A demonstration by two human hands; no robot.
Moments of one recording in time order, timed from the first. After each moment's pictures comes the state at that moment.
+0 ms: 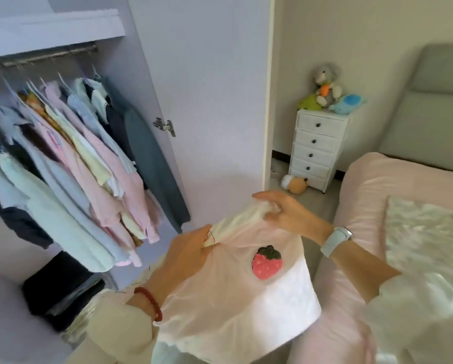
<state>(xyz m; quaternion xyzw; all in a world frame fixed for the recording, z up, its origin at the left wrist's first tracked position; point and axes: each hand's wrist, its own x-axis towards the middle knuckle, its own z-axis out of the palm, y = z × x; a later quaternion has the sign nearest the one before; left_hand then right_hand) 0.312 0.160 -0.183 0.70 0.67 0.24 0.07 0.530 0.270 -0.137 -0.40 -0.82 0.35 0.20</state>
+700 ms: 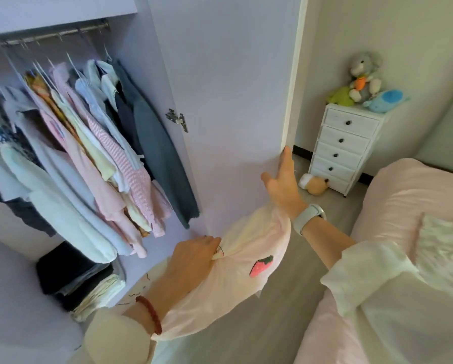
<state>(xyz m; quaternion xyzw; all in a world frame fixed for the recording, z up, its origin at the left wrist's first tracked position) 0.304 0.195 -0.185 0.70 0.71 0.09 0.00 0.447 0.369 -0.135 -0.41 -0.67 0.42 0.46</state>
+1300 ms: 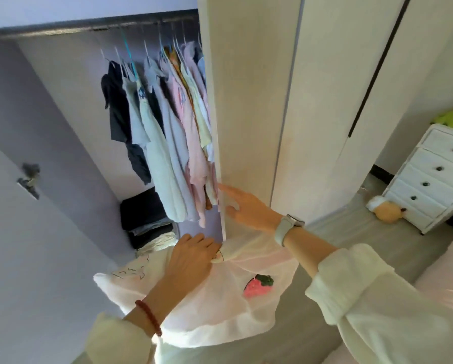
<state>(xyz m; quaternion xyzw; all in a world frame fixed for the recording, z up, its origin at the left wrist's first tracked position) 0.226 0.042 -0.186 0.64 0.76 0.02 -0.13 0.294 0.205 -0.138 -0.15 -0.90 0.41 0.06</state>
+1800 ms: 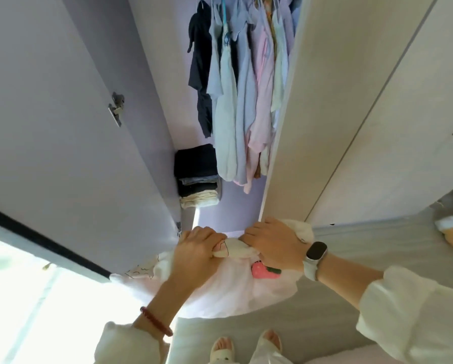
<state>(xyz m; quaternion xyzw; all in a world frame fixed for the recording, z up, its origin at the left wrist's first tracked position) 0.246 -0.062 -0.237 0.41 0.88 0.21 -0.09 0.308 0.126 -0.216 0.16 -0.98 0.01 -0.10</state>
